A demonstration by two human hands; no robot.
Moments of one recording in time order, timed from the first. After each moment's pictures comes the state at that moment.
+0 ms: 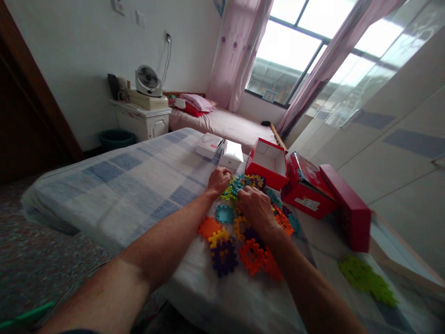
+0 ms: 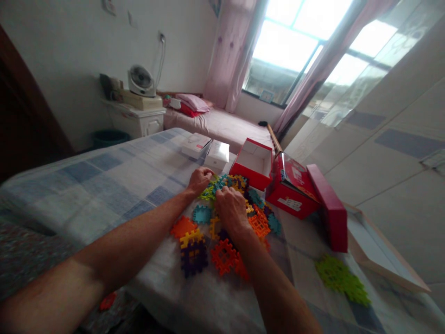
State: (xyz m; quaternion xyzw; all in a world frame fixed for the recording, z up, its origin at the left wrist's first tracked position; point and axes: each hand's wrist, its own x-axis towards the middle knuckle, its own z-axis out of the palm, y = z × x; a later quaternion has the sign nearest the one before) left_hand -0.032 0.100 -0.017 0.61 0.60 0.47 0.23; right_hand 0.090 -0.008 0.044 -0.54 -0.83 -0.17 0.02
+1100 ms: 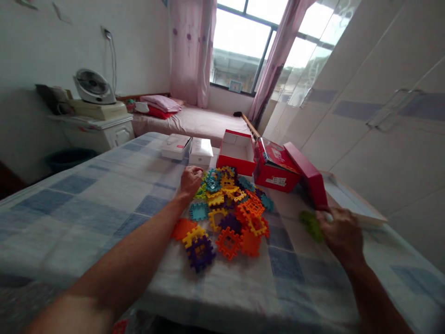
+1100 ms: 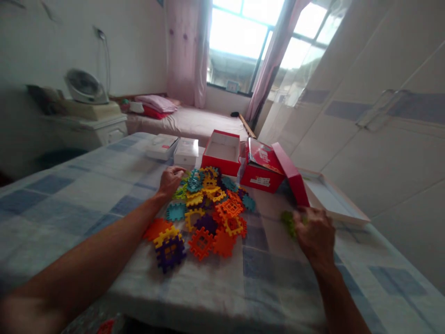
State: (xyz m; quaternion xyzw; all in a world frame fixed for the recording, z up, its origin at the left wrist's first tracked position) left_hand -0.030 0.097 -0.020 0.61 0.57 0.51 0.21; right_hand 0.335 -0.113 0.025 -0.79 -0.53 -0.23 0.19
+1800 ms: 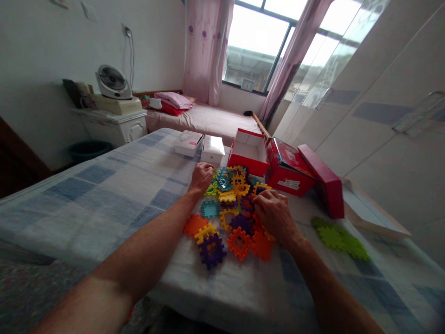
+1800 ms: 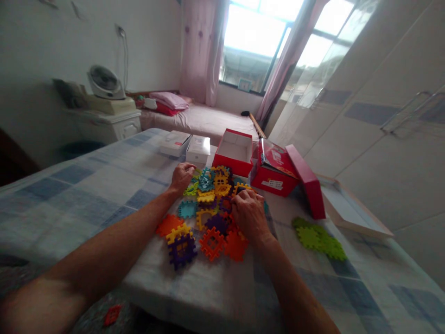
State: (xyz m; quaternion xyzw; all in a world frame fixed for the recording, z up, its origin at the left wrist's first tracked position) left_hand -0.032 0.099 -0.018 0.60 0.58 0.51 0.21; right_hand 0.176 -0.051 0.030 -0.60 -0.78 -0.10 0.13
